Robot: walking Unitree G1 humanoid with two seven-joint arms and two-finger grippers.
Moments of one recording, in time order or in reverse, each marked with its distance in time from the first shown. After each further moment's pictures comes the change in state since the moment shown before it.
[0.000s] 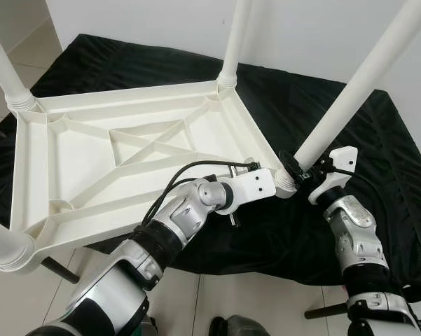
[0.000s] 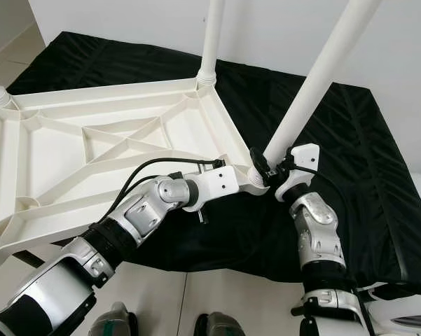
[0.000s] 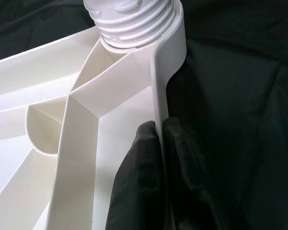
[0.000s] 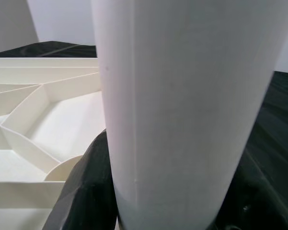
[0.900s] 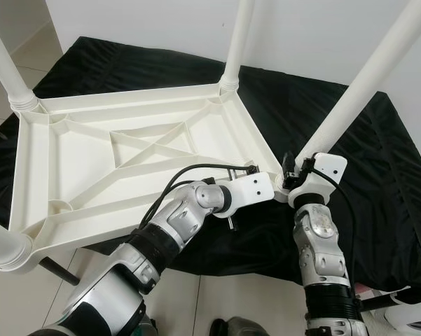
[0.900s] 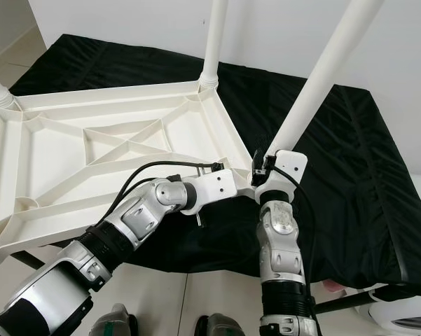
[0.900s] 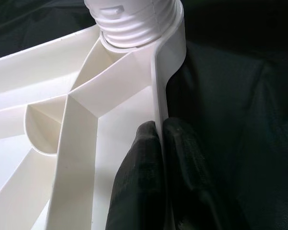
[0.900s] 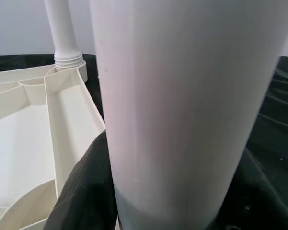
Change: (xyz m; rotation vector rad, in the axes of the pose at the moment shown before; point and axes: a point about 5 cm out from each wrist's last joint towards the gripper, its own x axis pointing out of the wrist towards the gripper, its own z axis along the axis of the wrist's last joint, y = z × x) left arm -0.002 -0.006 -0.004 -0.009 0.000 -0.052; right arm 0.000 0.041 0.002 0.050 0.008 -0.489
